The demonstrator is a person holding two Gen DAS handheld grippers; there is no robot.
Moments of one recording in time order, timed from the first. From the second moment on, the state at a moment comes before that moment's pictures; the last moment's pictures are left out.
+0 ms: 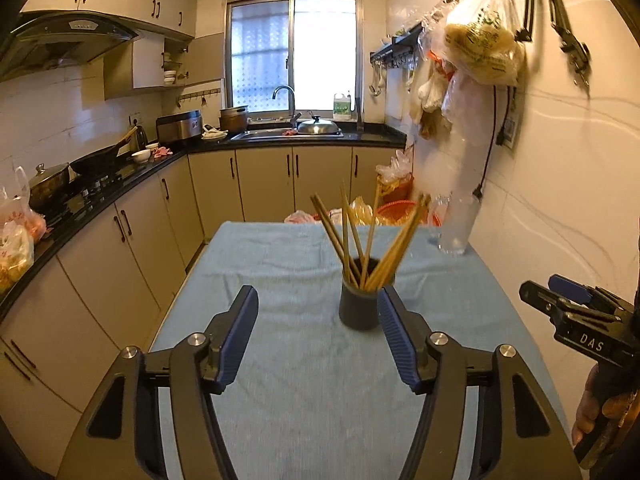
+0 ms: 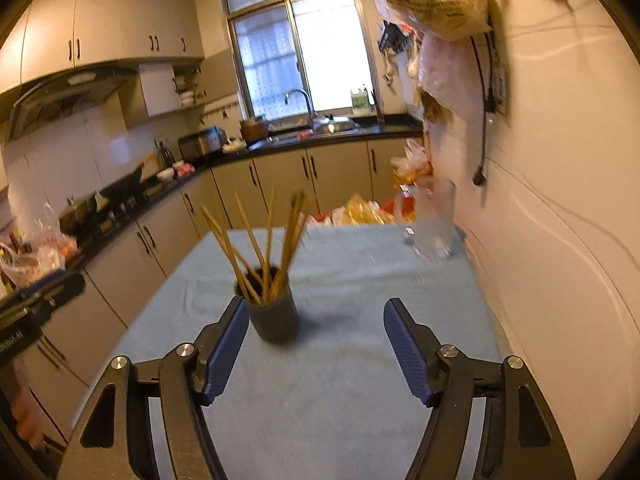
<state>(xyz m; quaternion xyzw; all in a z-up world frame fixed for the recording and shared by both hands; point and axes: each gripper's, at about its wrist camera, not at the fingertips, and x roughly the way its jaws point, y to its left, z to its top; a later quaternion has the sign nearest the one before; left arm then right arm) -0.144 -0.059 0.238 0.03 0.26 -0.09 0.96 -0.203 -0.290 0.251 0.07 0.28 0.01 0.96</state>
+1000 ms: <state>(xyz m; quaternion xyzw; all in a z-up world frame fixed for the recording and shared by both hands) -0.159 -0.029 0.114 0.04 0.36 -0.01 0.93 -0.241 -0.268 0.141 0.10 0.36 -0.05 0.93</state>
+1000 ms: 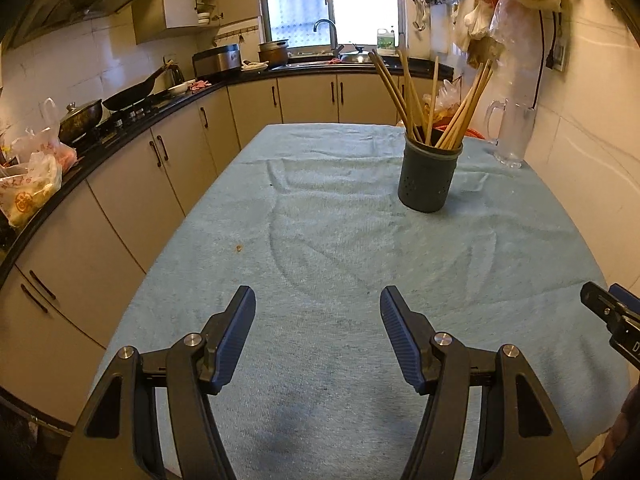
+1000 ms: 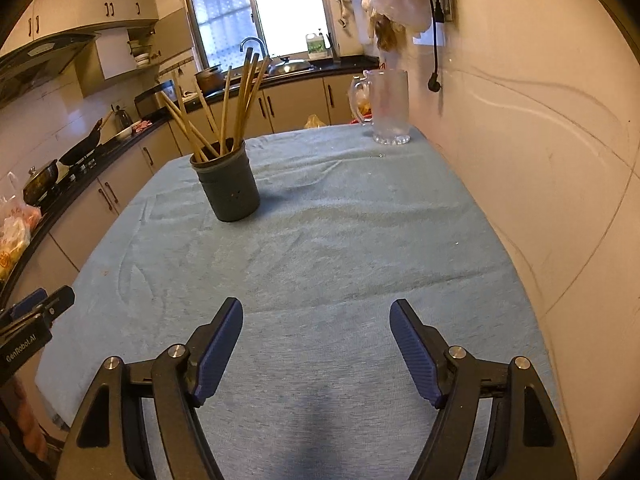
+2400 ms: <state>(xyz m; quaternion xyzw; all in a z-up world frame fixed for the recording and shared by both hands) -0.161 -0.009 0.093 0.02 0.38 -0.03 0.92 -0.233 -0.227 0.124 0.06 0.38 -0.04 0.92</state>
